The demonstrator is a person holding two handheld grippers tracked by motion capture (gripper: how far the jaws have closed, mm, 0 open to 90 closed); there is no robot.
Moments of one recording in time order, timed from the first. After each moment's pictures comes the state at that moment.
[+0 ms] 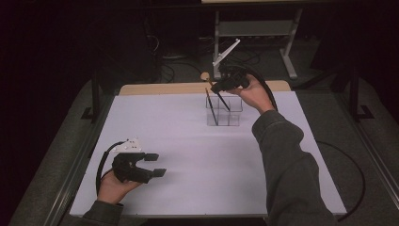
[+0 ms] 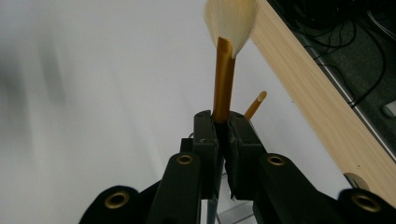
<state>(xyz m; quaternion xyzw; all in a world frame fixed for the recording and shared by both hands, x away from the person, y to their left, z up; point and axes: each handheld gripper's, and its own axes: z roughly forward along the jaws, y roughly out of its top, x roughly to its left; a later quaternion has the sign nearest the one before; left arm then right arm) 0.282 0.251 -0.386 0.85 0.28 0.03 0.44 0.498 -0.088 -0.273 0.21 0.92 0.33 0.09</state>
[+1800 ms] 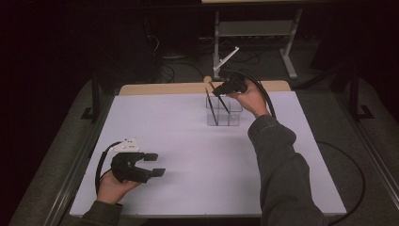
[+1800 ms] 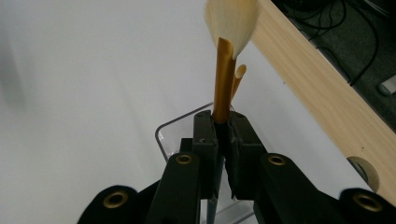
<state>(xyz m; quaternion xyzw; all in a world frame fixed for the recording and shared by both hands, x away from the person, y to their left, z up) 0.283 0.256 -0.386 0.85 0.28 0.03 0.45 0.515 -0.090 -0.308 0.25 0.91 0.32 0.09</state>
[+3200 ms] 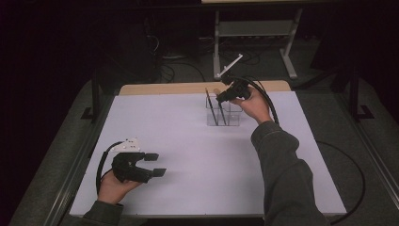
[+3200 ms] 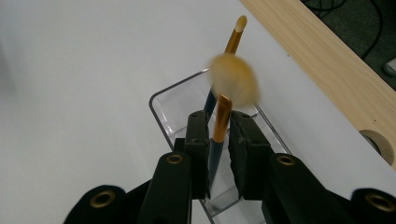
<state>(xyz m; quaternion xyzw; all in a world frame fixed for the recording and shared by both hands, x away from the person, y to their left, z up) 0.283 0.253 -0.387 0.84 0.28 0.03 0.45 0.508 -0.101 -0.327 0.28 0.91 0.30 0.08</state>
